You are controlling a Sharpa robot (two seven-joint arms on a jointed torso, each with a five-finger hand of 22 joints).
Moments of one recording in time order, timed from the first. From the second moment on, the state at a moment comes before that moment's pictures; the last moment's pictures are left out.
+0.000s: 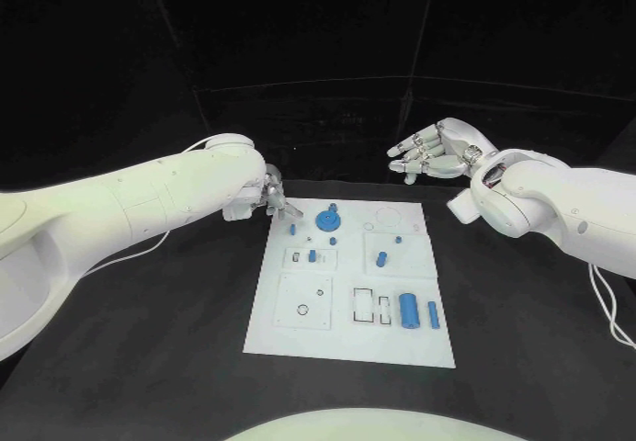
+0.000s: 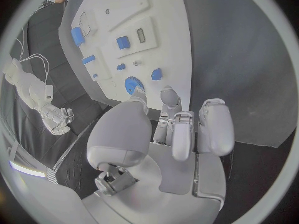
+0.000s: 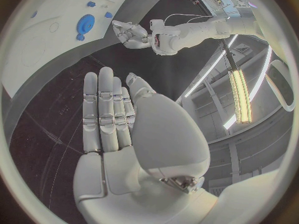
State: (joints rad) left arm 1.37 -0.43 -0.14 0.91 -1.05 0.27 -0.50; left_hand 1.11 0.01 -0.12 0.29 0.04 0.97 0.08 0.29 0.67 1.22 0.01 0.92 0.84 1.46 -0.07 1.57 1.31 0.06 1.46 0.04 1.32 1.25; right arm 1.32 -0.78 -0.05 1.34 -0.69 -0.28 0.21; right_hand 1.49 -0.07 0.08 0.14 0.29 1.03 0.16 0.07 0.07 1.22 0.07 0.30 0.31 1.36 0.00 0.36 0.50 0.17 0.99 0.12 0.68 0.51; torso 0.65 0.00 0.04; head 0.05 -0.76
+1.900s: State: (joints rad) left arm 1.33 -0.37 -0.15 0.82 -1.05 0.31 -0.47; left_hand 1.24 0.08 -0.13 0.25 0.04 1.01 0.06 0.32 0.66 1.24 -0.01 0.94 0.85 1.46 -0.07 1.57 1.31 0.06 1.47 0.04 1.34 1.28; right arm 1.32 -0.77 -0.05 1.34 -0.69 -0.28 0.21; right_hand 1.49 -0.07 0.08 0.14 0.29 1.03 0.16 0.07 0.07 1.22 0.07 0.30 0.31 1.36 0.00 0.36 0.50 0.17 0.99 0.12 0.68 0.51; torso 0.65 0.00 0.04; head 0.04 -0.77
